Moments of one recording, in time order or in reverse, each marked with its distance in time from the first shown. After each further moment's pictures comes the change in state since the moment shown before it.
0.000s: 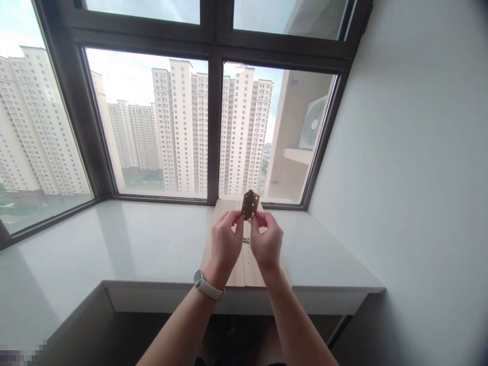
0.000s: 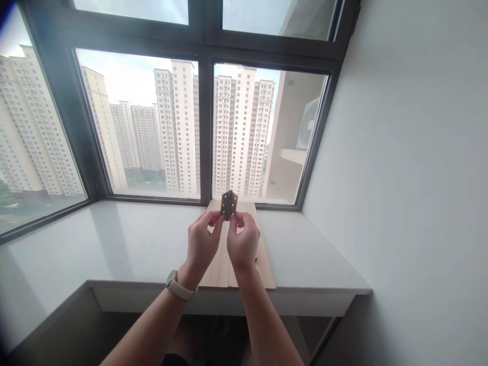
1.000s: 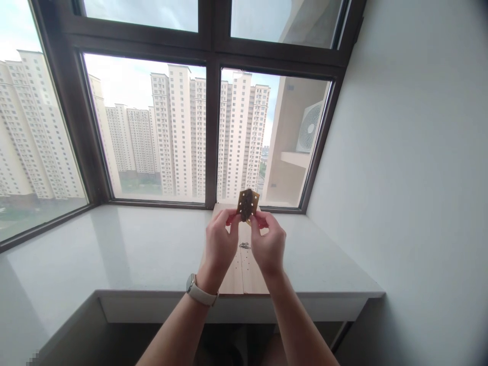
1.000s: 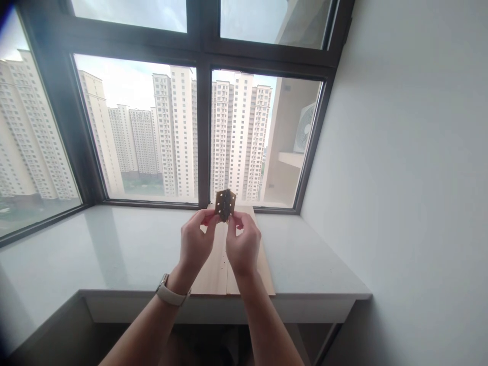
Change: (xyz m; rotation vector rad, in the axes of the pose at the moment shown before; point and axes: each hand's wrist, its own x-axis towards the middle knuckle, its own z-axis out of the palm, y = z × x) left_hand 0.018 0.007 -0.008 0.090 0.034 0.112; right_hand 0.011 -0.013 -0.005 -0.004 0.026 -0.101
